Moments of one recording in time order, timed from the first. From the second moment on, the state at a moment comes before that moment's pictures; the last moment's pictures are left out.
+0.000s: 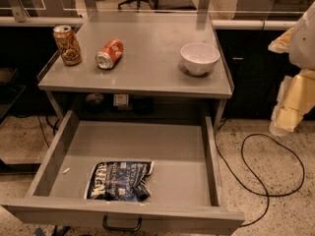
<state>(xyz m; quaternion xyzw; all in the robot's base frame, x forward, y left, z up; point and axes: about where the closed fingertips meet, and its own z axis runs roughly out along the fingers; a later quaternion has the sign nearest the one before) 0.438 -0.217 0.976 -0.60 0.78 -0.03 0.16</state>
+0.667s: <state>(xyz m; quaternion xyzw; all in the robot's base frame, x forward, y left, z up) 0.428 -0.182 0.975 -0.62 0.77 -0.02 0.16</state>
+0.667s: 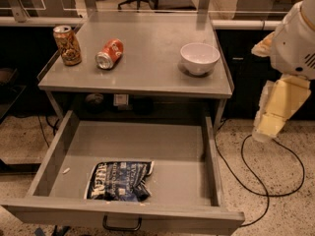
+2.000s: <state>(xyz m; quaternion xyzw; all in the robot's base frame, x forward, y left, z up) 0.439 -0.082 0.900 -0.66 0.73 0.02 0.17</state>
